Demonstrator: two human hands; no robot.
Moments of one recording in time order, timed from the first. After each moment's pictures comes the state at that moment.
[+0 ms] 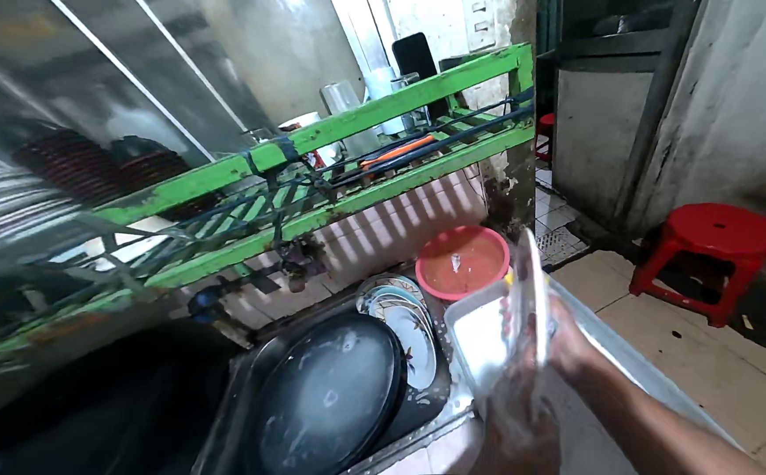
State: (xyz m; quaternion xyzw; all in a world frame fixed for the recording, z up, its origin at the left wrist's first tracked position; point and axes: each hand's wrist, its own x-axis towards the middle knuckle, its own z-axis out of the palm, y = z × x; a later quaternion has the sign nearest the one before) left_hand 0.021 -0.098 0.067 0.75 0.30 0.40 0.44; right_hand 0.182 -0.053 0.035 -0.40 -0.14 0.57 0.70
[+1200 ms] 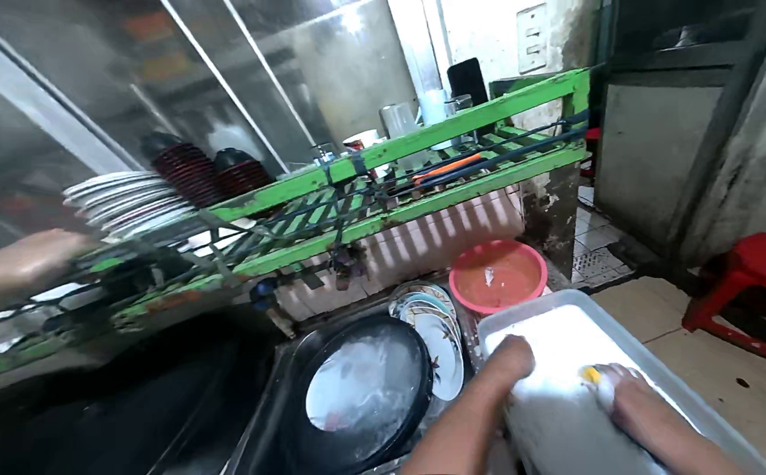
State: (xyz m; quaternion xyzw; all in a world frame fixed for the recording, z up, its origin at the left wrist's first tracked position) left_hand 0.074 0.059 -0.011 0.85 0.41 -0.20 0.26; right_hand 0.229 -0.087 -0.069 -0.77 -0.59 0.23 0.08
